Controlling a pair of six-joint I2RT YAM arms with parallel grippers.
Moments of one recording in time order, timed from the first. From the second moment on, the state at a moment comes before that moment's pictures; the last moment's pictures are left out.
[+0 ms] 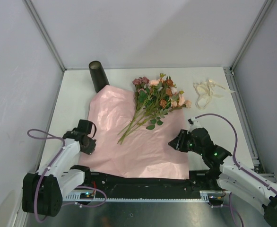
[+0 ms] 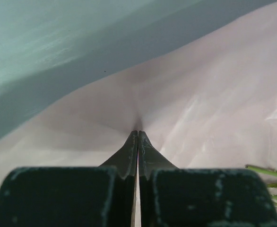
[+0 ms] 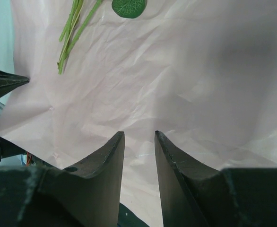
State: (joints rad) left arm -0.13 0.99 0.51 -0.84 -0.26 -1.31; right arm 0.67 0.69 0.31 -0.19 -0.08 0.80
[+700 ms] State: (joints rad) left arm -0.10 0.84 0.87 -0.80 -0.25 -0.93; right arm 0.67 0.66 0.32 -0.19 -0.07 0.77
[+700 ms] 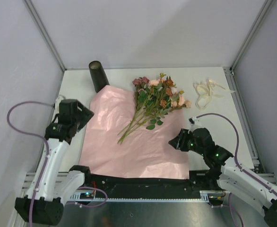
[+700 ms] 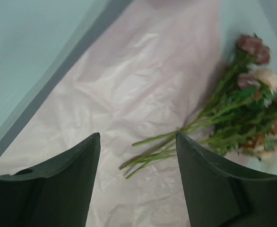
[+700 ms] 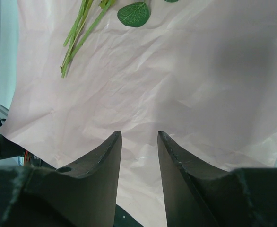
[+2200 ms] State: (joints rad) left arm -0.65 1.95 1.55 -0.67 -0.10 -0.07; right arm 0.69 0.33 0.44 -0.46 0.11 0.64
